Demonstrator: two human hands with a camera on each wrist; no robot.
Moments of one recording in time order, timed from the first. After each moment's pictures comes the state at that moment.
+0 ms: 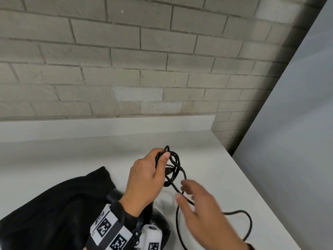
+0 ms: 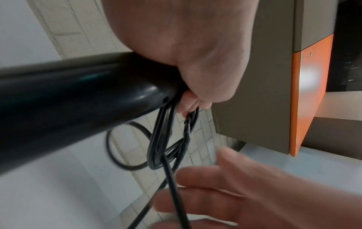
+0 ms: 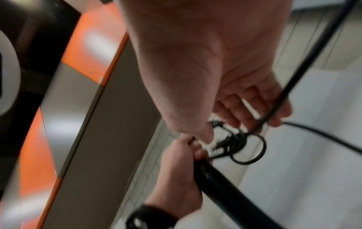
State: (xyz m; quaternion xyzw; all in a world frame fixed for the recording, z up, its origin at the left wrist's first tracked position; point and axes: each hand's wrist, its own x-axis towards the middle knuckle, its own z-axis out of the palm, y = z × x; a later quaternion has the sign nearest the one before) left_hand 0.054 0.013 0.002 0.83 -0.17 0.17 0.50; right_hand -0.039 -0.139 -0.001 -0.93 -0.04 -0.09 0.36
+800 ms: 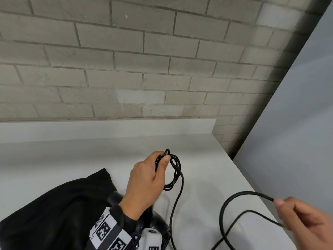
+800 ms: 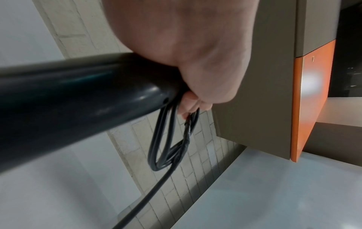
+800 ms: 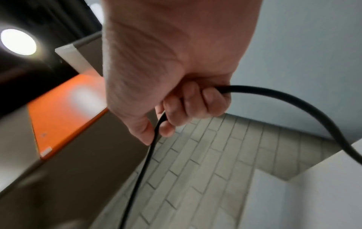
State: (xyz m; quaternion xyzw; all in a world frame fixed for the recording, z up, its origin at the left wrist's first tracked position) left_hand 0.054 0.017 0.000 0.82 -0.17 0.18 0.51; right_hand -0.099 -0.256 0.041 -0.80 0.11 -0.30 0.51
